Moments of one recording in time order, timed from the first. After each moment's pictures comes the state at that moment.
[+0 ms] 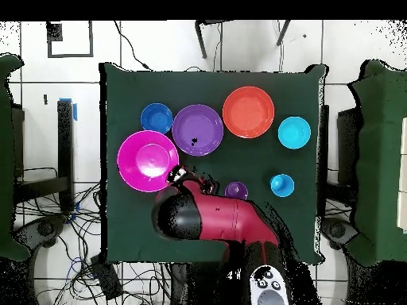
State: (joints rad) arm -0.23 -0.94 0.03 2.00 -0.11 0.25 2.23
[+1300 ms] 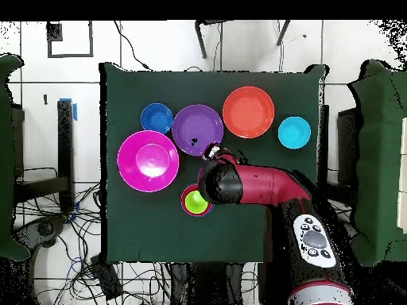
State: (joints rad) arm -0.42 -0.72 0.13 1.77 -0.29 0.25 2.23
